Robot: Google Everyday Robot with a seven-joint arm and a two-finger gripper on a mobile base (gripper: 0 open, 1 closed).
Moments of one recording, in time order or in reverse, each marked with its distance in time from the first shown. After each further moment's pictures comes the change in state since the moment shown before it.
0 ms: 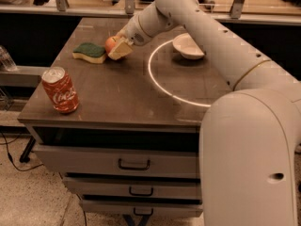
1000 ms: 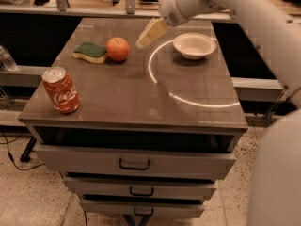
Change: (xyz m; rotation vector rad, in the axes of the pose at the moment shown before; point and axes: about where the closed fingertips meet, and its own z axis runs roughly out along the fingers) arm 0.009 -0.038 -0.135 0.254 -0.007 -0.002
